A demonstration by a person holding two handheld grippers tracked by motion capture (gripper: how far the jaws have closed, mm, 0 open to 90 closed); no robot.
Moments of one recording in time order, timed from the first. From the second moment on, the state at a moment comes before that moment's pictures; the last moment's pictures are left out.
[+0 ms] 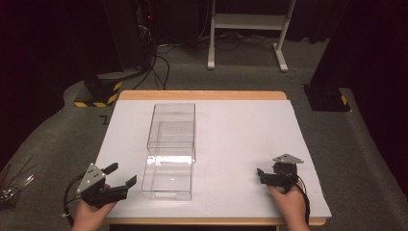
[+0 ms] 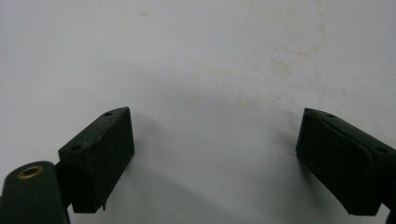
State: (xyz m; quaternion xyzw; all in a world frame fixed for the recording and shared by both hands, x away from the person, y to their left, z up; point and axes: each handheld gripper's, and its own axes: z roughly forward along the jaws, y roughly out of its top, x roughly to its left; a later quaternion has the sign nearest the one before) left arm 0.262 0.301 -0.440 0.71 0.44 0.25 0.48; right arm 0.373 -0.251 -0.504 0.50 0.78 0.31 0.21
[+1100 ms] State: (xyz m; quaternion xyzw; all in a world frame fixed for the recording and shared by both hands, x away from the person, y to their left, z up) left arm 0.254 0.272 -0.446 0.74 0.39 0.18 0.52; right arm 0.373 -0.251 -0.504 0.50 0.78 0.31 0.21
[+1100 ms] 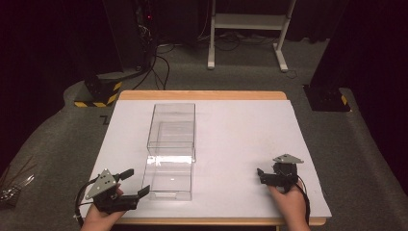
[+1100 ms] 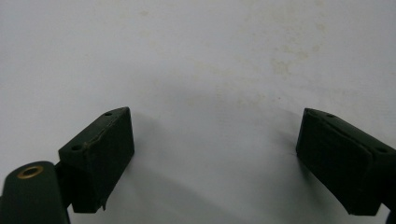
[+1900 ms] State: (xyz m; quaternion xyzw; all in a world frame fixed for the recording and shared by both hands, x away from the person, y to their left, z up) left arm 0.255 0.265 -0.459 0.75 0.37 0.19 0.51; right arm 0.373 -0.251 -0.504 0.50 0.78 0.31 0.21
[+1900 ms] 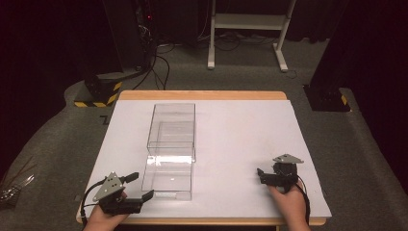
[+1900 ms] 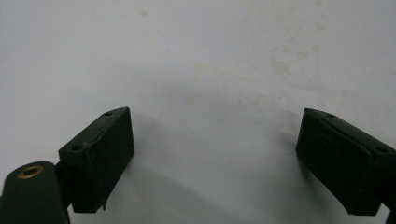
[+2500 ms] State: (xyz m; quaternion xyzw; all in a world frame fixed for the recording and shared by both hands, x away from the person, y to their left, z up) left arm 0.261 0.263 -0.462 0.74 0.39 0.20 0.51; right arm 0.373 -0.251 -0.504 0.50 0.78 0.31 0.21
